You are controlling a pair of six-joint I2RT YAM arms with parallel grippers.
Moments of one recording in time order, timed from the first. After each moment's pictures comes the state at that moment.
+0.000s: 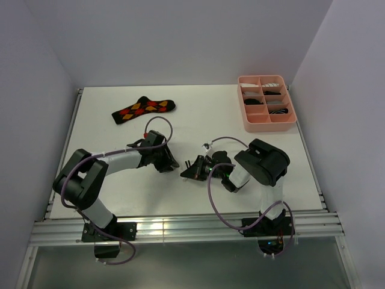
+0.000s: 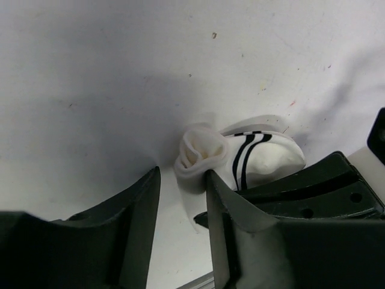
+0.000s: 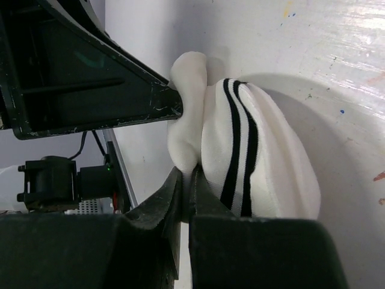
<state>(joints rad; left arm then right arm) -0.58 1.63 0.80 -0.17 0.17 -1.02 0.69 1.94 0.43 1.13 -0.45 1.04</state>
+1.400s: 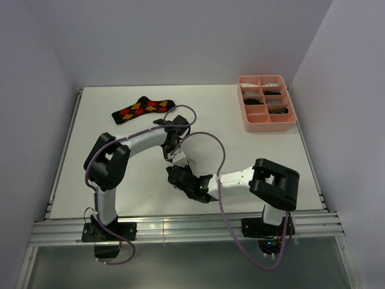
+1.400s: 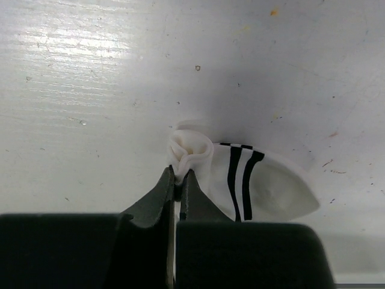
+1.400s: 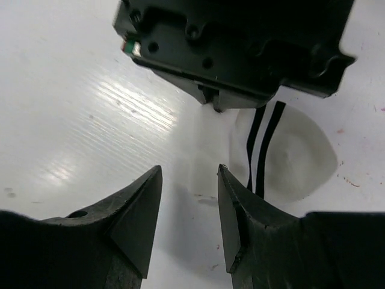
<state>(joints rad) -0.69 1.94 1.39 -0.81 -0.10 -0.87 1.20 1.69 0.80 0.23 0.61 0.43</state>
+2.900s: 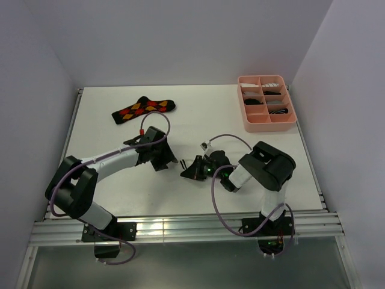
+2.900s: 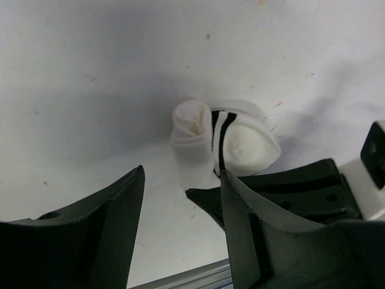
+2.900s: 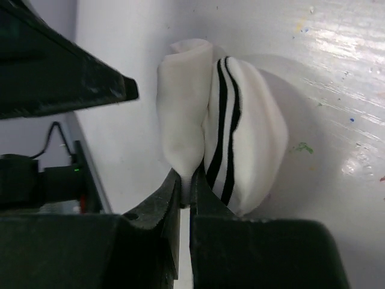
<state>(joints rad) -0.60 1.54 0.90 -0.37 0.05 -1.06 0.74 1.83 0.45 0.93 -0.33 0.87</state>
